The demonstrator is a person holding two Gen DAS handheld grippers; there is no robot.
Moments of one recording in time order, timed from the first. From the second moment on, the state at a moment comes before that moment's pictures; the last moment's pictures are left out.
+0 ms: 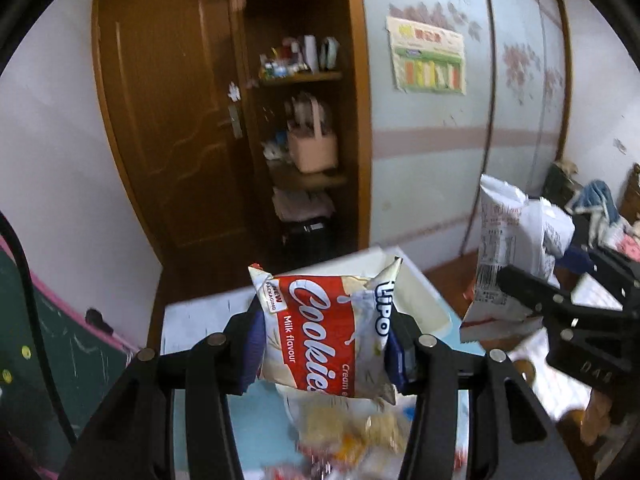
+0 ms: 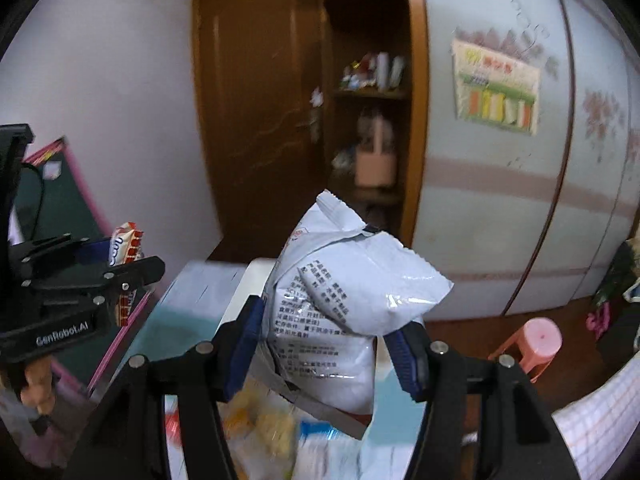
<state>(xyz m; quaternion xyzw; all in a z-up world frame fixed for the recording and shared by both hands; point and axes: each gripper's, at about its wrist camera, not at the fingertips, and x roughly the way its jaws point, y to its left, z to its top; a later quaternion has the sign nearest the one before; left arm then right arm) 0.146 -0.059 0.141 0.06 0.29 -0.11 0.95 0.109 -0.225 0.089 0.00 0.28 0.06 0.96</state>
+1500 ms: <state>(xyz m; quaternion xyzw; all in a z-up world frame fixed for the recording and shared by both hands) 0.281 -0.019 -0.022 -0.06 0.44 -0.07 0.89 0.263 -0.217 -0.040 0.05 0.48 0.03 0.88</state>
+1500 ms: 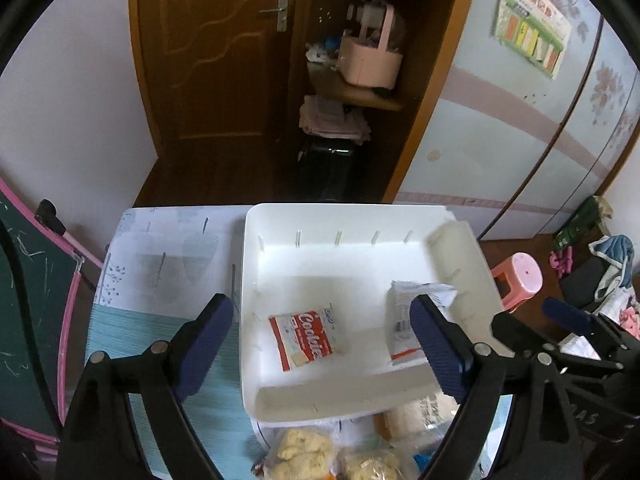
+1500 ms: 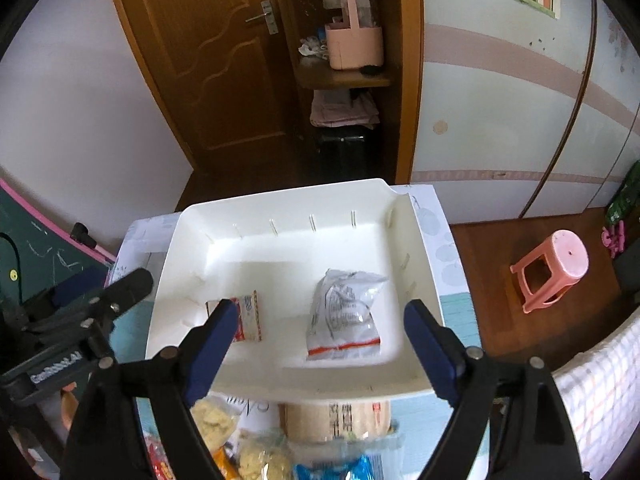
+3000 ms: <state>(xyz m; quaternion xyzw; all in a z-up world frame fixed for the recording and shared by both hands) 0.026 0.063 -0.040 0.08 0.38 -0.14 0.91 0.037 -0.151 -0.048 -0.02 0.41 0.11 0.91</state>
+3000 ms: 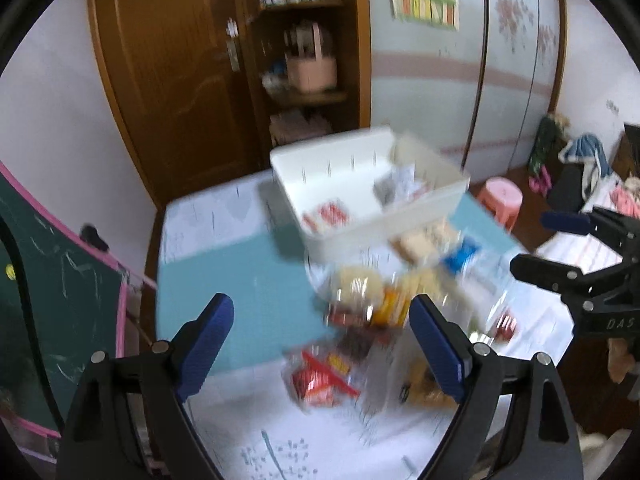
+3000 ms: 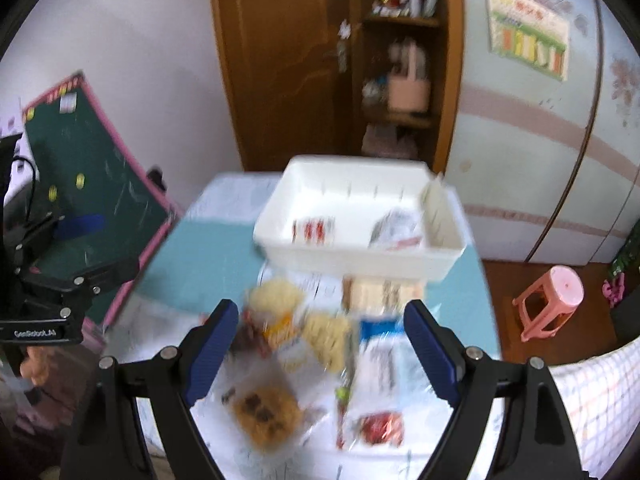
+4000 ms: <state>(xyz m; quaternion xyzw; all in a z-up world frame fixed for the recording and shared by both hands) 0.080 0.101 -0.227 -0.02 0.56 -0.09 0.82 0.096 -0.097 -0.192 -0.12 0.53 0.12 0.83</state>
